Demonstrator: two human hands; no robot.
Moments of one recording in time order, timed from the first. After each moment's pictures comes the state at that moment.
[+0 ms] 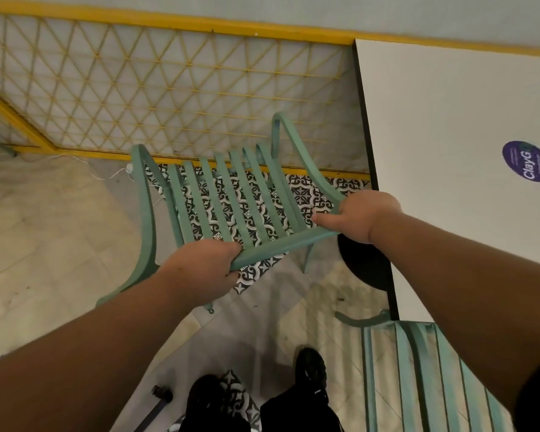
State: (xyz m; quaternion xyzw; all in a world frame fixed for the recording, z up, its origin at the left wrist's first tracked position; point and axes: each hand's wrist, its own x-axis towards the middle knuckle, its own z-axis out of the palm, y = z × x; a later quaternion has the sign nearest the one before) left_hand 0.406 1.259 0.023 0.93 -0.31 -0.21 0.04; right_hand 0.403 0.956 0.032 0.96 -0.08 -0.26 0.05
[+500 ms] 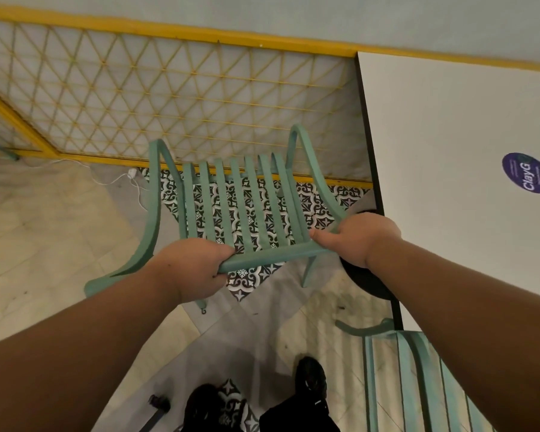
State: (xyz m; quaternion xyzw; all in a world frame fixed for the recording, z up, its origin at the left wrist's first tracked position) left_hand 0.431 1.286 0.020 0.90 -0.37 -0.22 0.01; right_hand 0.383 0.978 0.030 0.96 -0.12 -0.25 0.03
